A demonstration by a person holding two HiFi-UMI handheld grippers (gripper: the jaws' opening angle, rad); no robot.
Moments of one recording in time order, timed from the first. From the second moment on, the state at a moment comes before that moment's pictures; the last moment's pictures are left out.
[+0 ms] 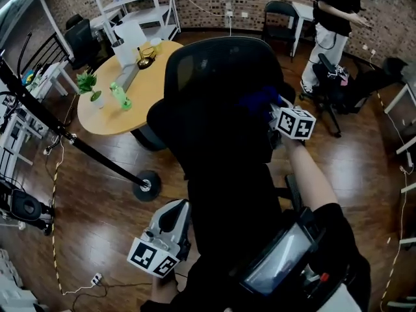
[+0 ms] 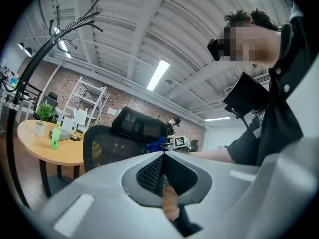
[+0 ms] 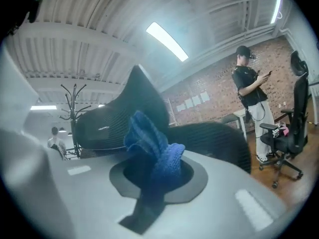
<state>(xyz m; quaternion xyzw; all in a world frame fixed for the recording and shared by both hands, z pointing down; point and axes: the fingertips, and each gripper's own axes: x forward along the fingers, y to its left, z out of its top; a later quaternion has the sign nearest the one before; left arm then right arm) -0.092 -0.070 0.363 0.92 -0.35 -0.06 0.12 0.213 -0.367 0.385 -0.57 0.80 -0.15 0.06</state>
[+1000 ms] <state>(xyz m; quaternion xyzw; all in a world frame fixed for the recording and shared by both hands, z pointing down) -0.104 -0.070 0.373 0.92 -0.36 -0.06 0.14 0.229 -0.345 0.448 -0.66 0.74 -0.14 -0.01</state>
